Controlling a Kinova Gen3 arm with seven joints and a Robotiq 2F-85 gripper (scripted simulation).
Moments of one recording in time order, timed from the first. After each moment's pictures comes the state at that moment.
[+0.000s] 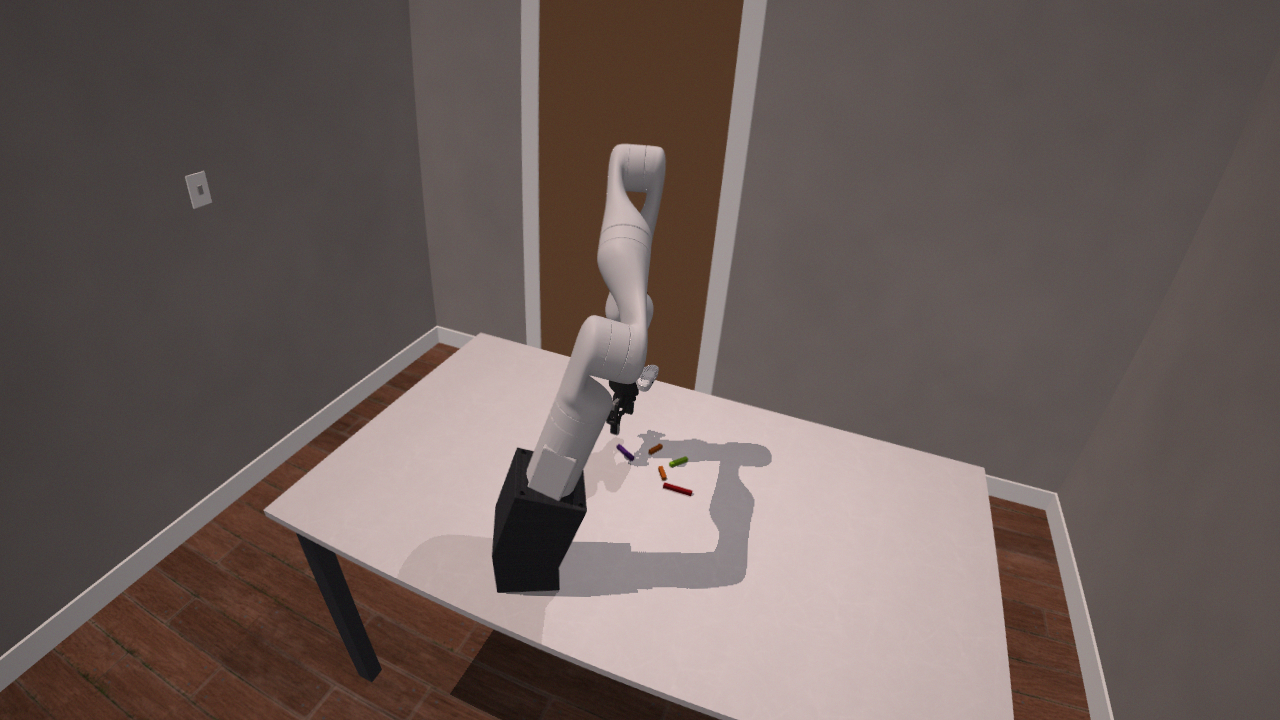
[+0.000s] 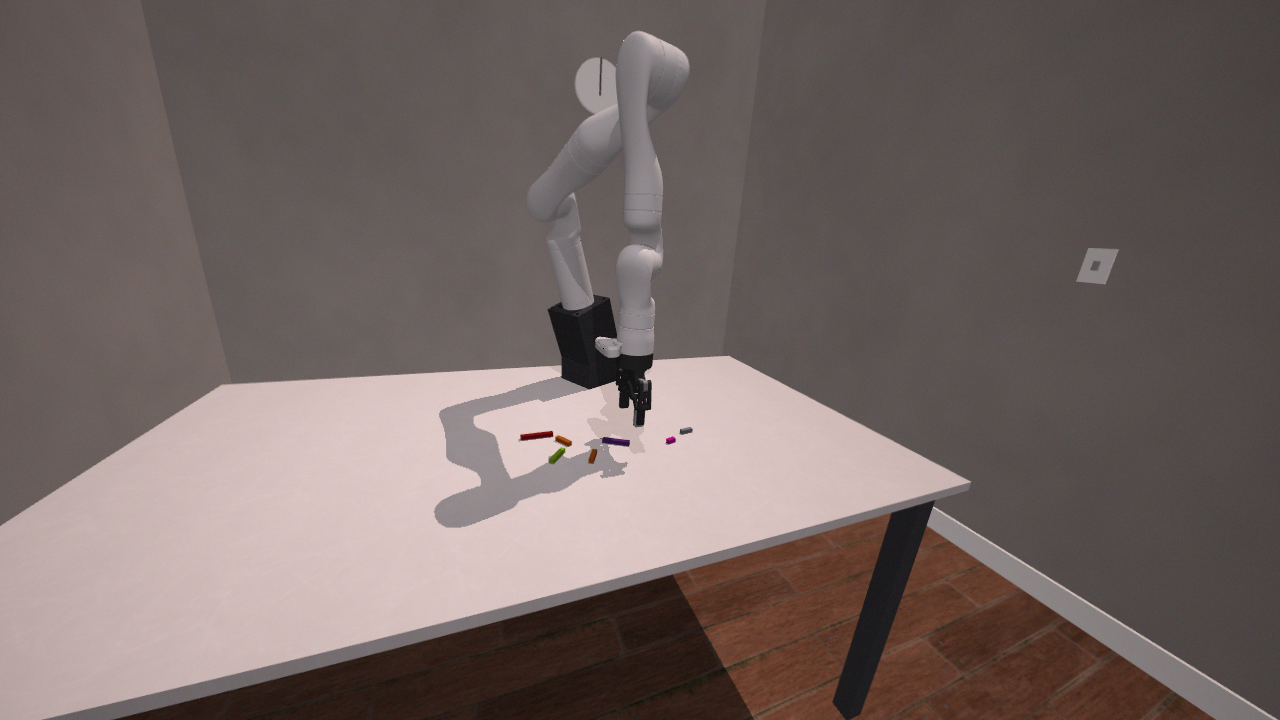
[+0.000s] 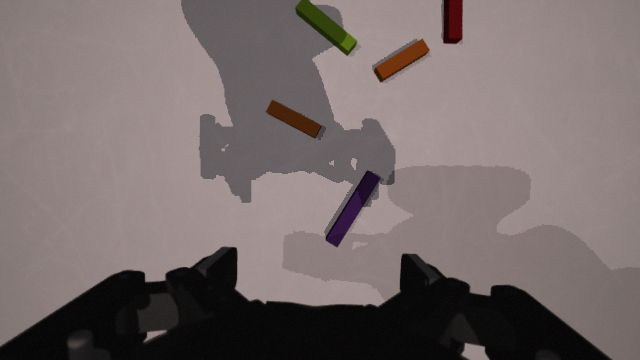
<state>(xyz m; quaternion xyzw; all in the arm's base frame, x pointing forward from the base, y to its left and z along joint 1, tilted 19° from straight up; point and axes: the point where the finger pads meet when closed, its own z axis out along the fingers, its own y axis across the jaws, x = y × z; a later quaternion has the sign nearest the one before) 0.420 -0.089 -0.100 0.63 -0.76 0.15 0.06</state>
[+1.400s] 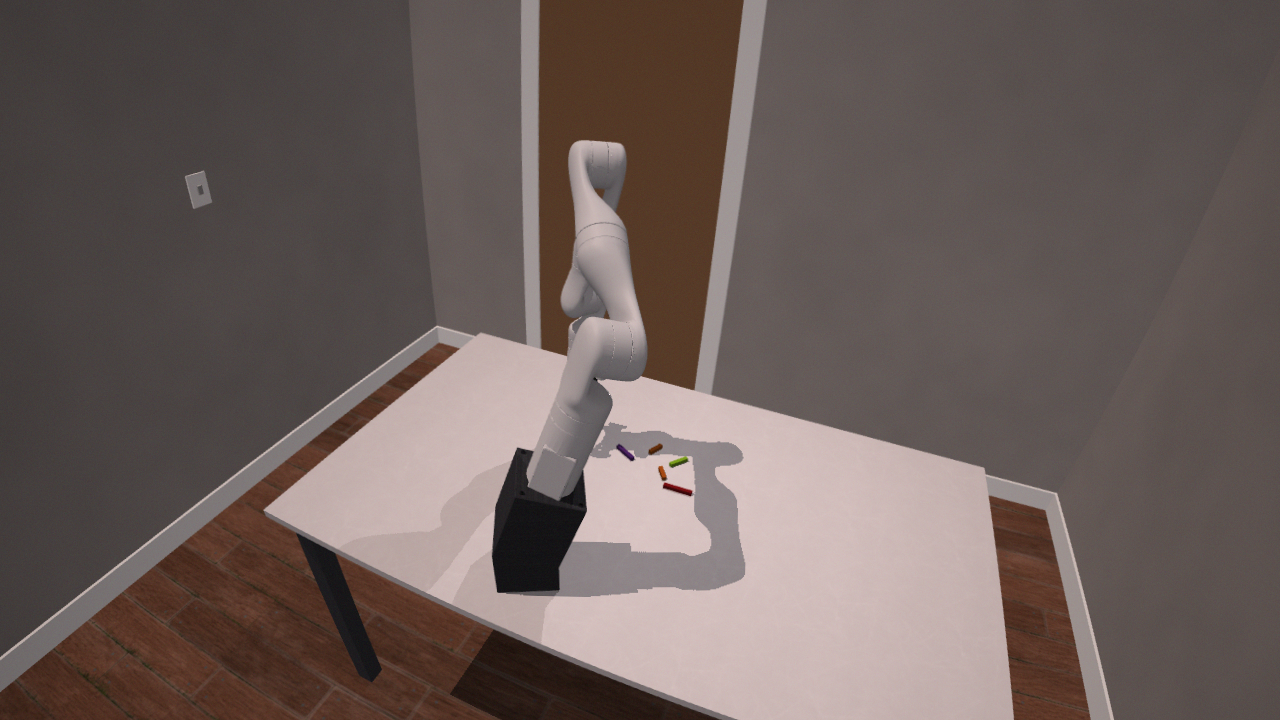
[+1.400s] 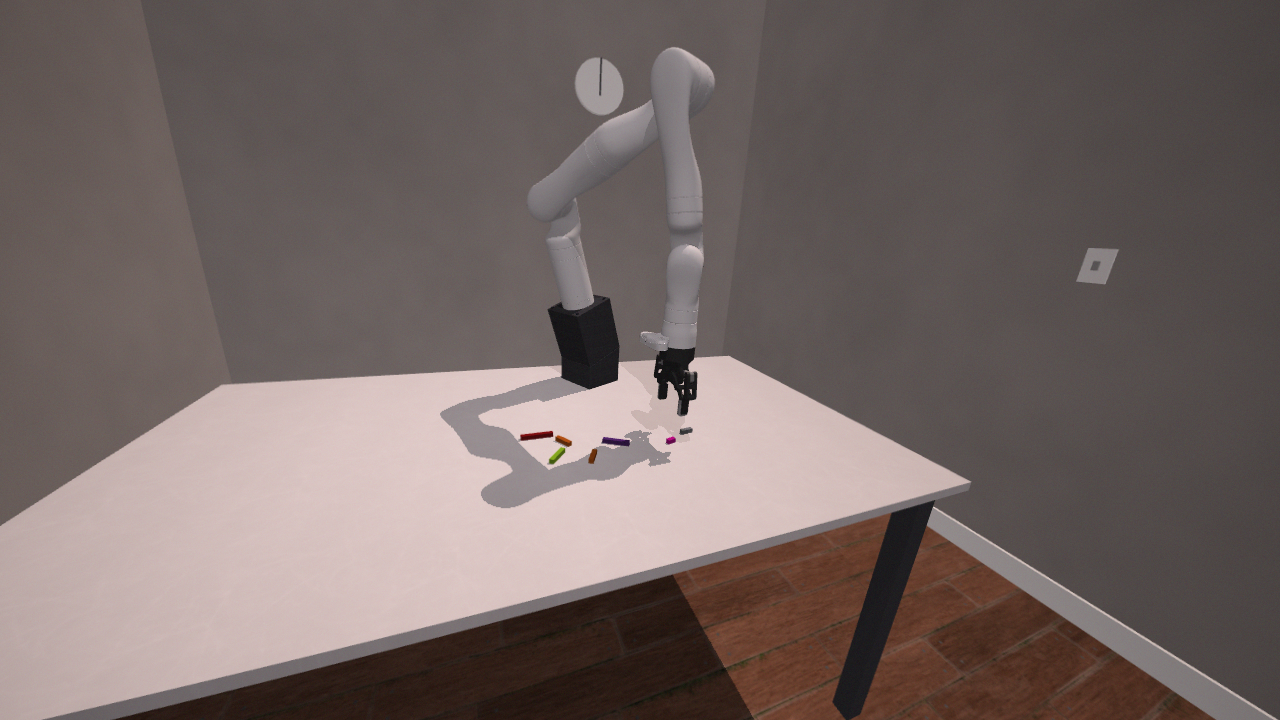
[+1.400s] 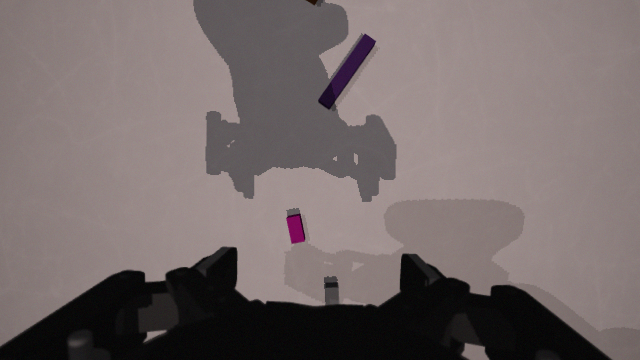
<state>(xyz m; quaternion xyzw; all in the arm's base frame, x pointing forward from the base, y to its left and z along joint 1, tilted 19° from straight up) 0.424 0.011 -0.126 0.66 -0.73 0.15 0.07</state>
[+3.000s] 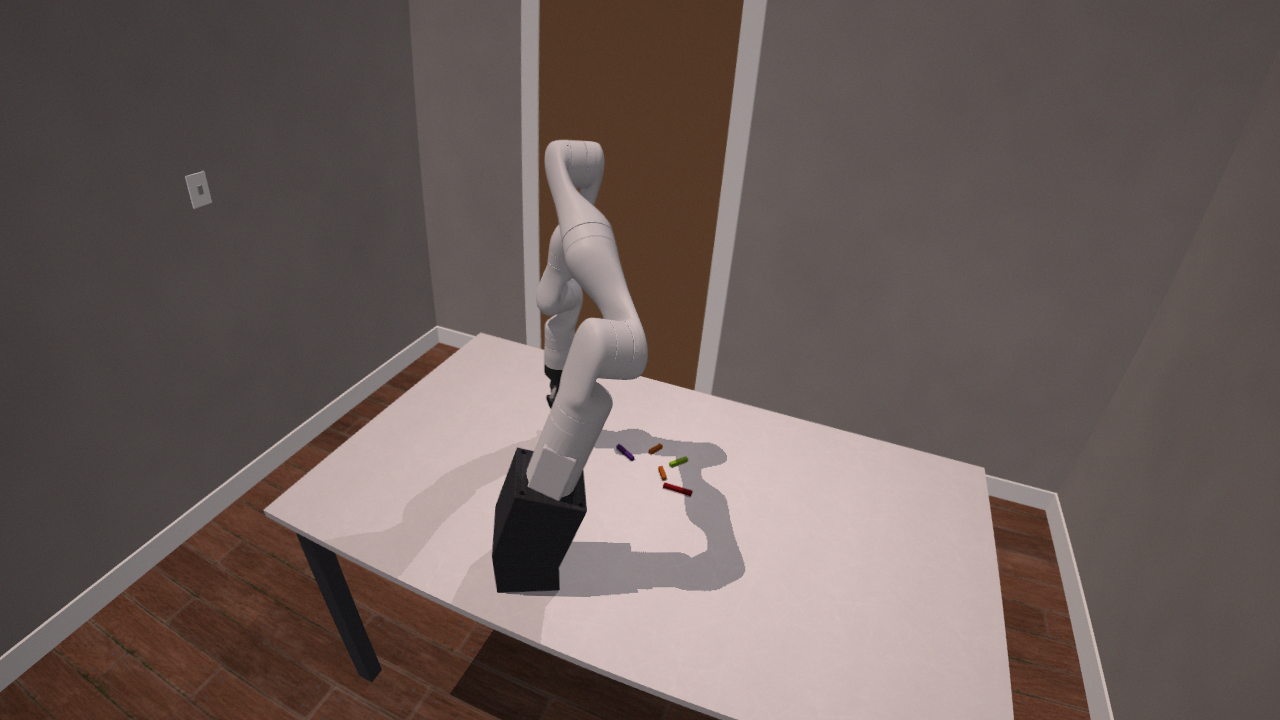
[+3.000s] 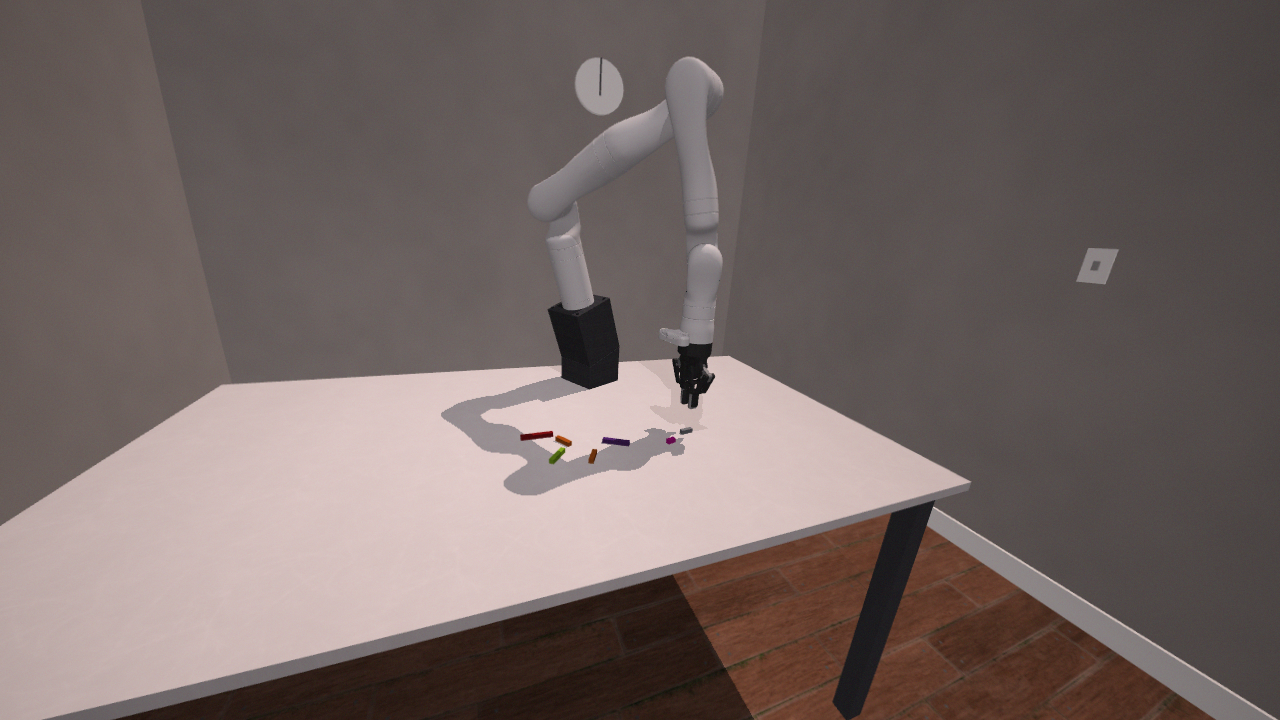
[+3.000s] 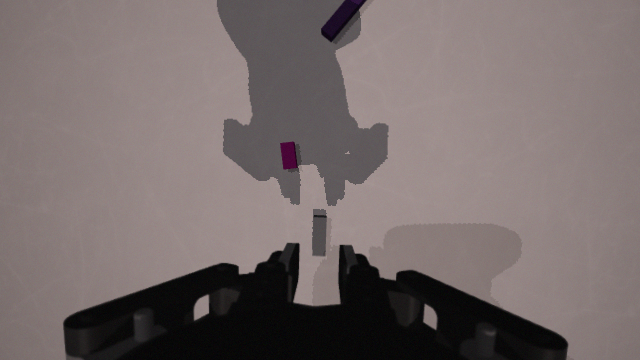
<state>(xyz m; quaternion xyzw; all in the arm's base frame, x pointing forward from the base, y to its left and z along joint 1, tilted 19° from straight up) 0.417 0.064 -0.141 0.69 -0.71 0.15 0.07</state>
